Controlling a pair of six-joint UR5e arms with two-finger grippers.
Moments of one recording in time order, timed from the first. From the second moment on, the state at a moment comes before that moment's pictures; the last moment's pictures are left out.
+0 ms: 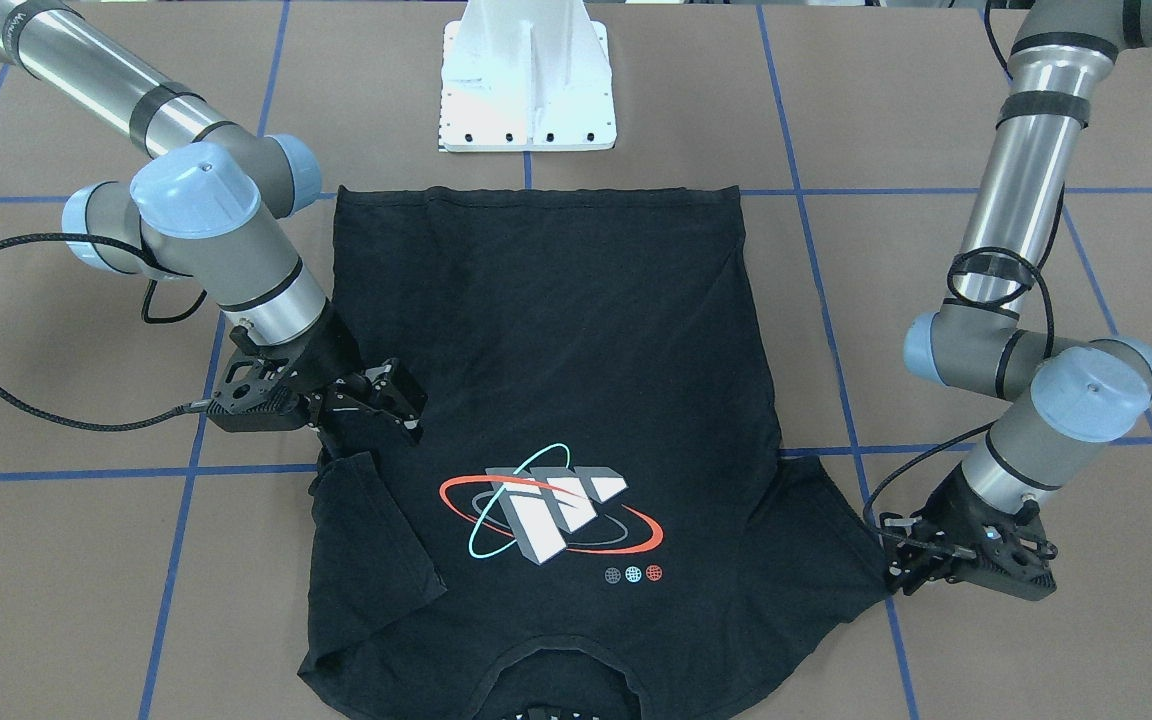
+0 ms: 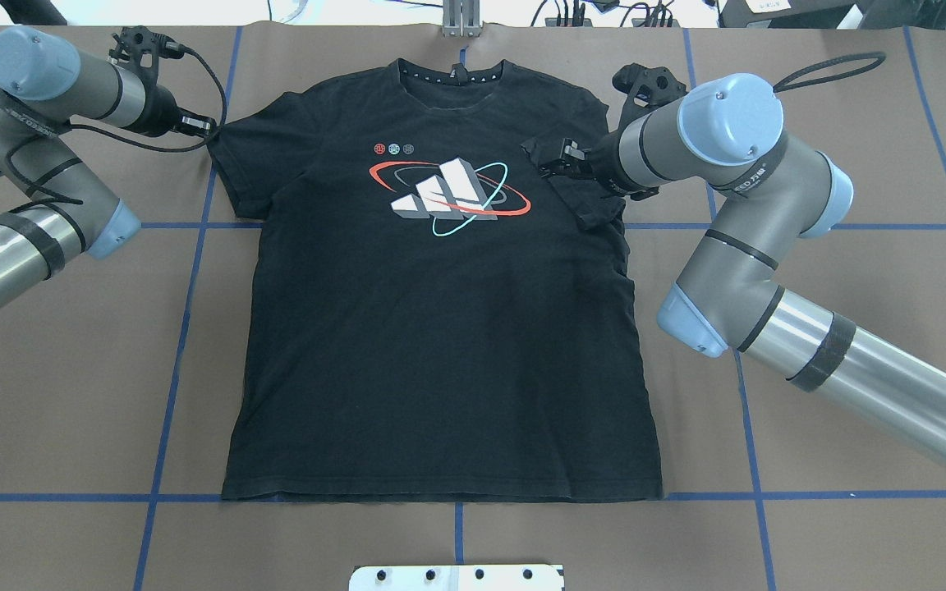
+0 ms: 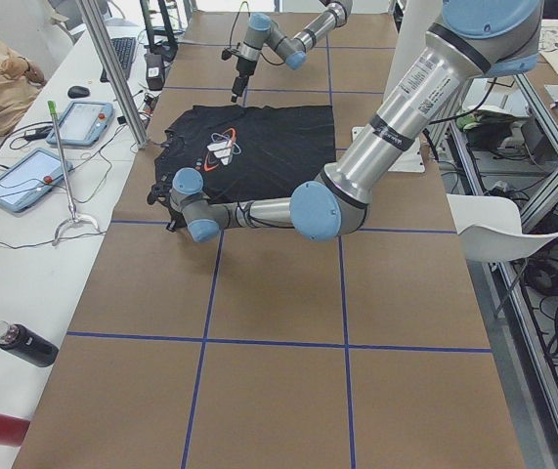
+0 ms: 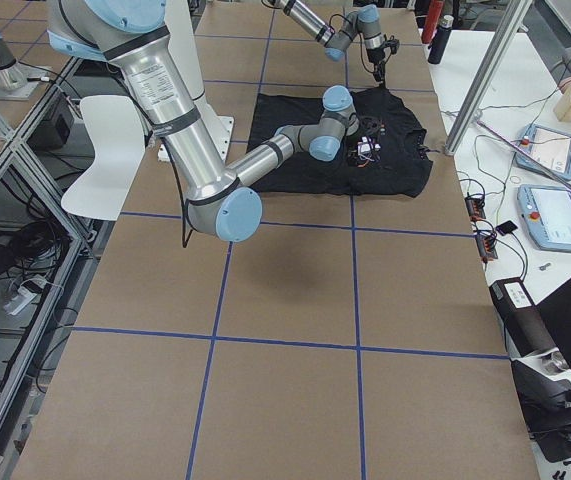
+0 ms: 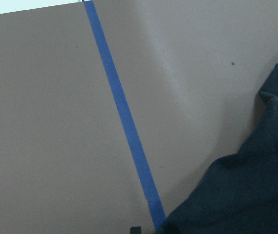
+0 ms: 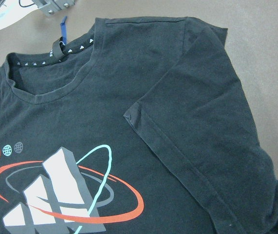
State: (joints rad) left arm -0.99 -2.26 -0.74 -2.71 -2.03 -0.72; right arm 0.75 -1.00 1.50 -0.97 1.87 1.37
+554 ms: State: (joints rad) left arm -1.00 -2.24 -0.91 -2.63 -2.11 -0.76; right arm 0.76 -1.00 1.50 -0.97 1.87 1.37
